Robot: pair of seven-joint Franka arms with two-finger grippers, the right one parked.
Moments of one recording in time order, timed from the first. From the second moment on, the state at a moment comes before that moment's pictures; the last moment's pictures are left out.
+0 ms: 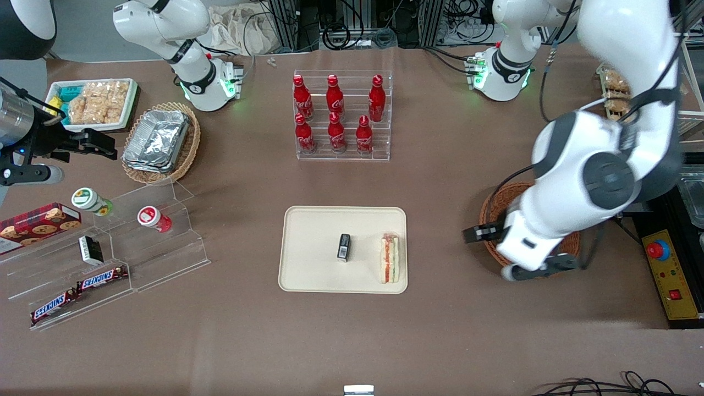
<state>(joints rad) 0.00 0.43 -0.35 -1.34 0.07 1.75 -0.49</state>
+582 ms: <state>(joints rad) -0.10 0.06 -0.02 -1.79 0.00 1.84 -0.17</state>
